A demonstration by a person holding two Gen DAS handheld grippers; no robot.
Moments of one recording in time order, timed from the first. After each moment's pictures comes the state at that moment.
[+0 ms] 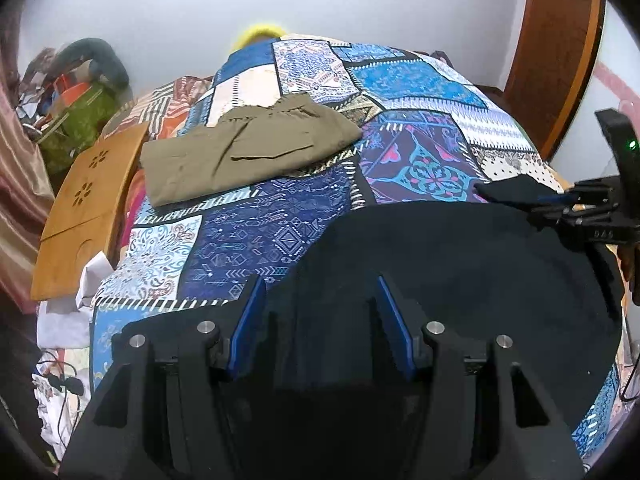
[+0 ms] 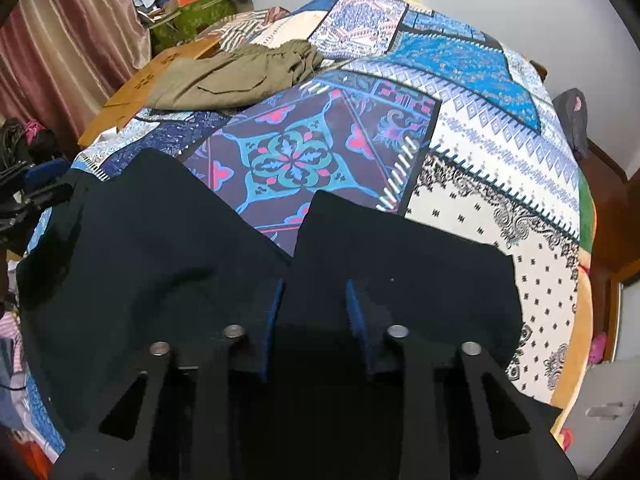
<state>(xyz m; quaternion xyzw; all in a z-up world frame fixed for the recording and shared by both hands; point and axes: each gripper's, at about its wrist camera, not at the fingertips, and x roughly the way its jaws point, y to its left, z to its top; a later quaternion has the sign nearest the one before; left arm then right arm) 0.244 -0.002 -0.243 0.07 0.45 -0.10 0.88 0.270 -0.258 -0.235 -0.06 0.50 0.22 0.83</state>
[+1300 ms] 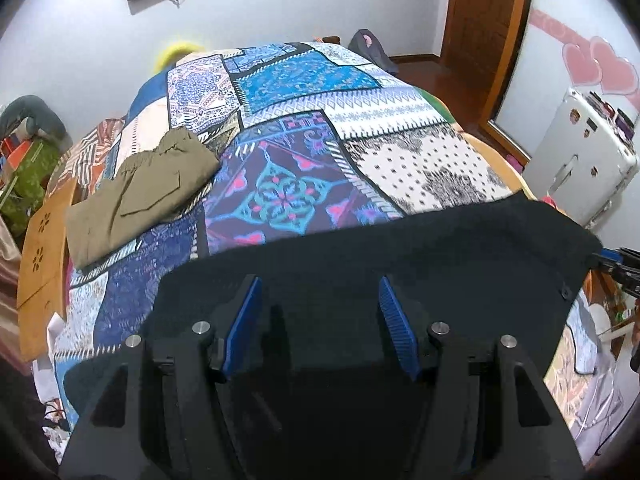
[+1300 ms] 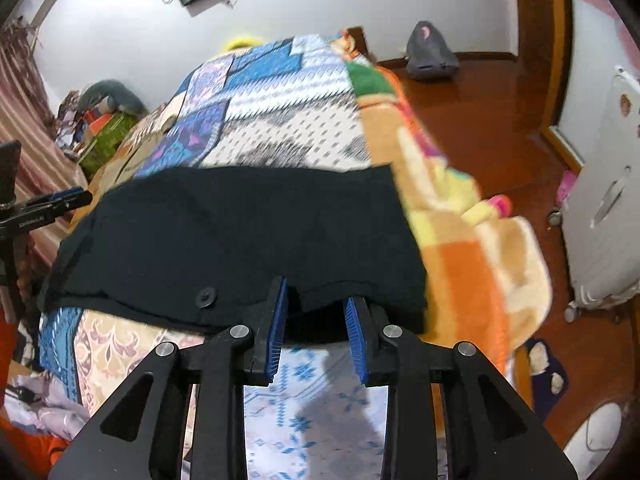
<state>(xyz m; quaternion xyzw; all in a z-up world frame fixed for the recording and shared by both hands) 0.241 -0.150 -0.225 0.13 0.46 -0.20 0.86 0.089 -0.463 -0.239 0.15 0.44 0.04 0.88</state>
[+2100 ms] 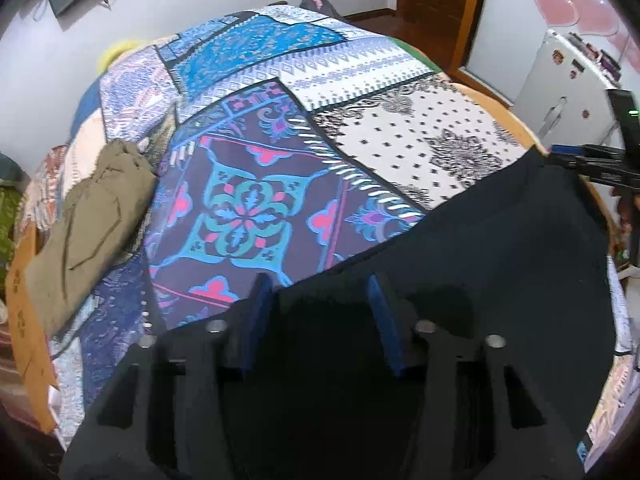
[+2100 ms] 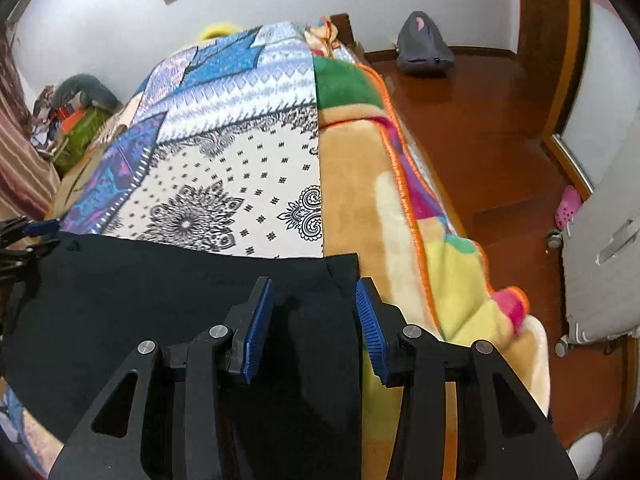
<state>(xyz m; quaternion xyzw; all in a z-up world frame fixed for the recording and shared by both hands) 0.302 -0.184 -0.280 0.20 0.50 -0.28 0.80 0.207 -0.492 -0.289 0.12 0.48 0.03 0.87</state>
